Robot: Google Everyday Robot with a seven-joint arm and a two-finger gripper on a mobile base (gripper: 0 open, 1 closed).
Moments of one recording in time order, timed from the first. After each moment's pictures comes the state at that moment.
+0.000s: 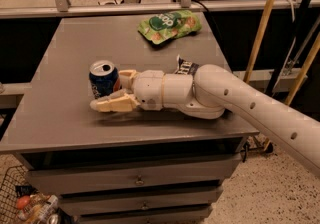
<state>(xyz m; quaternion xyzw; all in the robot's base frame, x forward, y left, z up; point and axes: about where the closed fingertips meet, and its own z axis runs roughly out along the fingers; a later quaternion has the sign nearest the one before) 0.529 0.129 0.866 -0.49 0.54 0.43 0.54</state>
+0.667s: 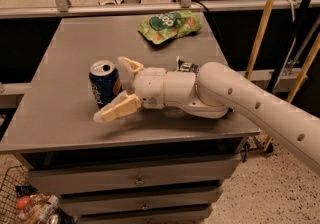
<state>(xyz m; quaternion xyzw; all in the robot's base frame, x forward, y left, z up) 0.525 0.126 0.875 -0.49 0.54 0.41 0.54</state>
